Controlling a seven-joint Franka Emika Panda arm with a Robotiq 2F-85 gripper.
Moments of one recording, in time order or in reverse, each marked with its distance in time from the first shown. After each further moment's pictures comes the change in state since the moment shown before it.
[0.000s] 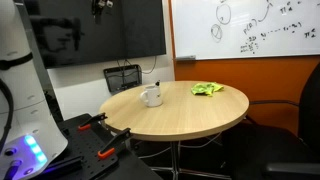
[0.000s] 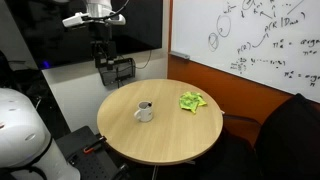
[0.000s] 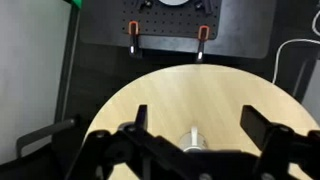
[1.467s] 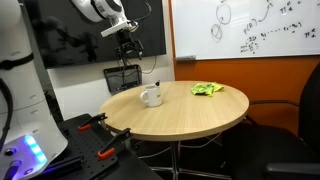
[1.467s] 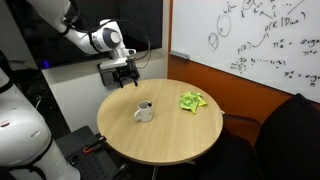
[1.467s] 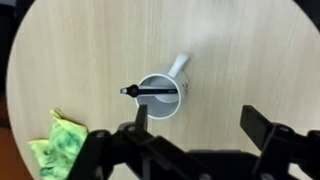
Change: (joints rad) arm 0.068 0.547 0.098 -0.025 -0.288 0.734 -0.126
